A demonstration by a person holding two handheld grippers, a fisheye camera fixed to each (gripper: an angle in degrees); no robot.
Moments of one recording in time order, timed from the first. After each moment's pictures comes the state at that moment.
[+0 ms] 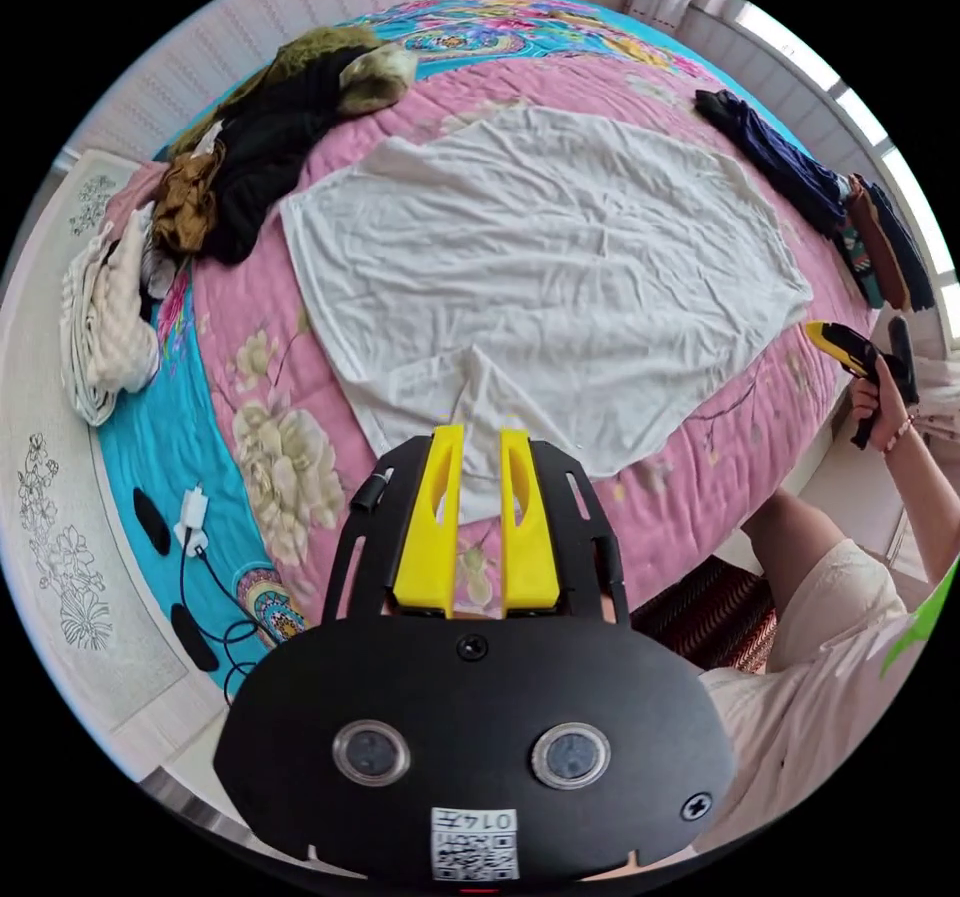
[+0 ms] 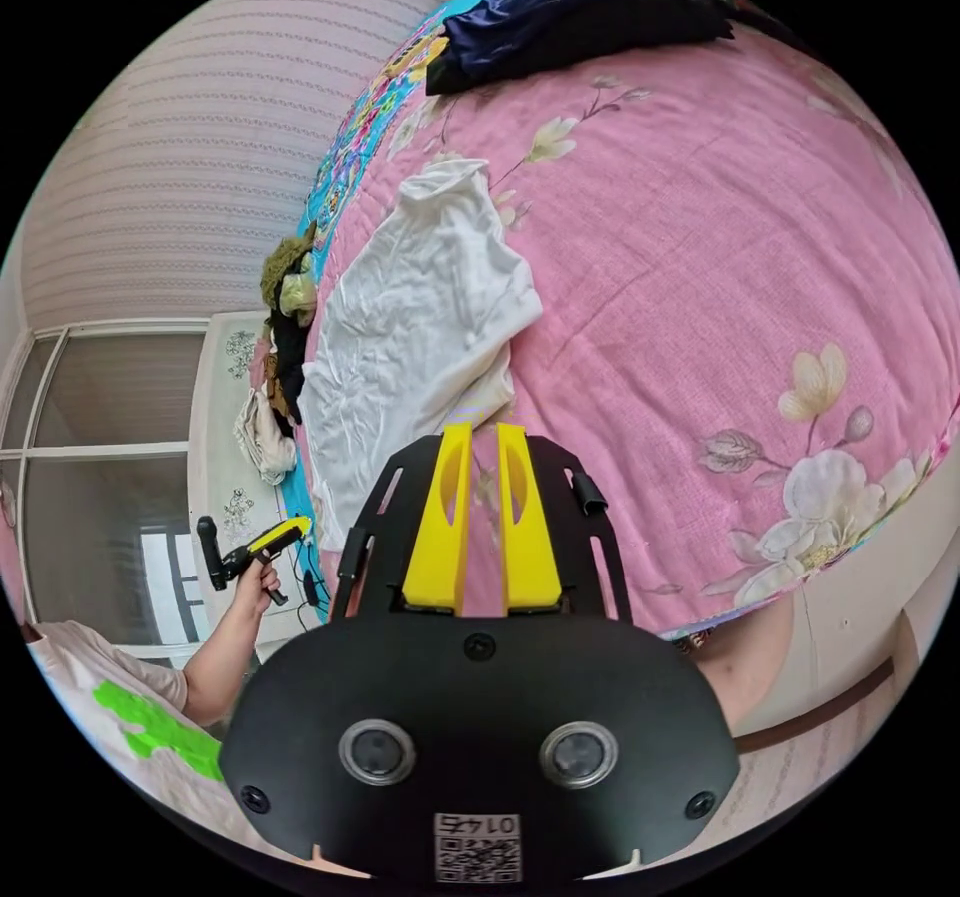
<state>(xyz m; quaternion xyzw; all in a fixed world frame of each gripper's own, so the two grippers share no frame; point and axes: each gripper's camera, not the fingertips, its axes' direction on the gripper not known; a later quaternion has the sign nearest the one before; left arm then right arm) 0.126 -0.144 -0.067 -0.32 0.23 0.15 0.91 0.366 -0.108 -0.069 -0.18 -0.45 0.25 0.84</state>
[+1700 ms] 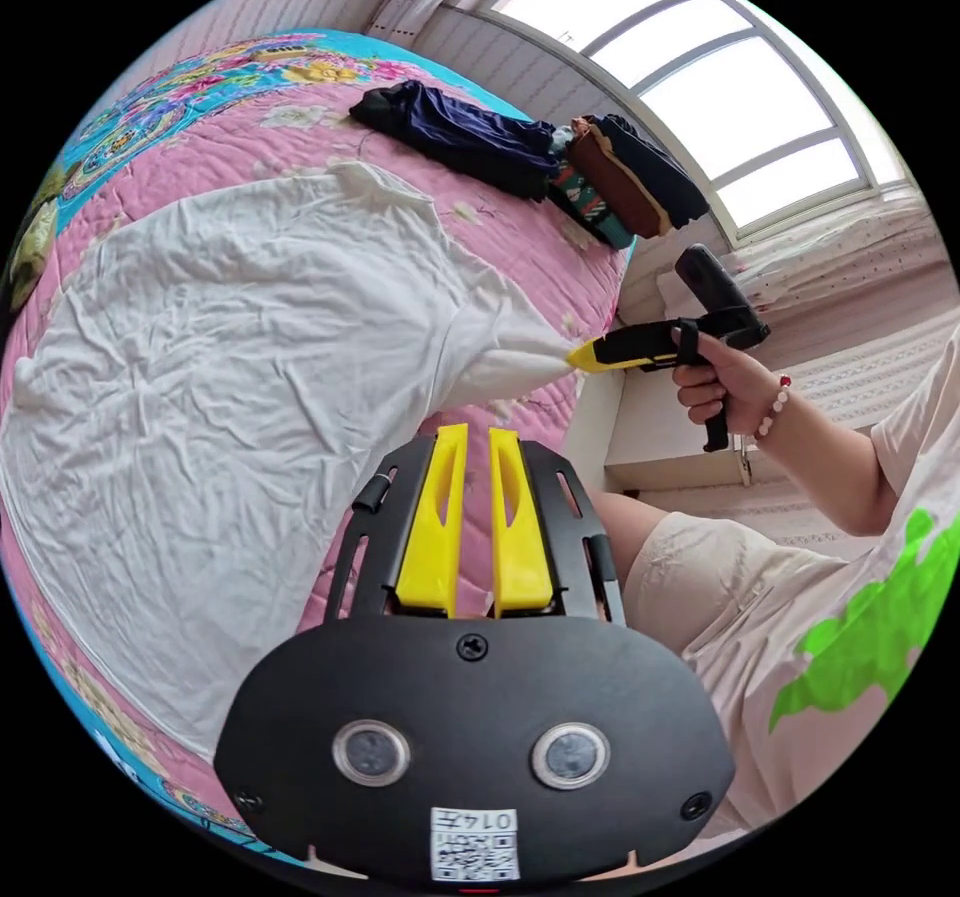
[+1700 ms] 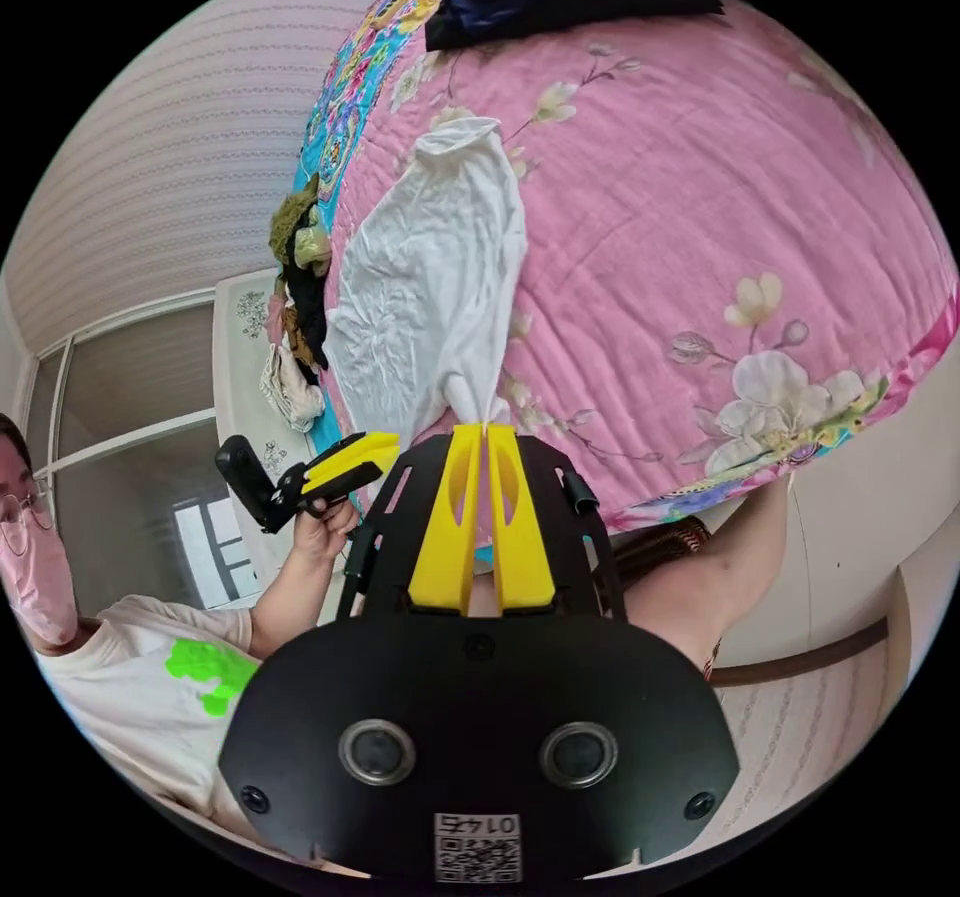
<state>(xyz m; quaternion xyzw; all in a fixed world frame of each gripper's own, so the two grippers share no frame) 0.194 -0.114 -0.058 -0.25 0.55 0.22 0.77 0.481 -0.040 -0.110 -0.27 -0.49 0.24 0.80</state>
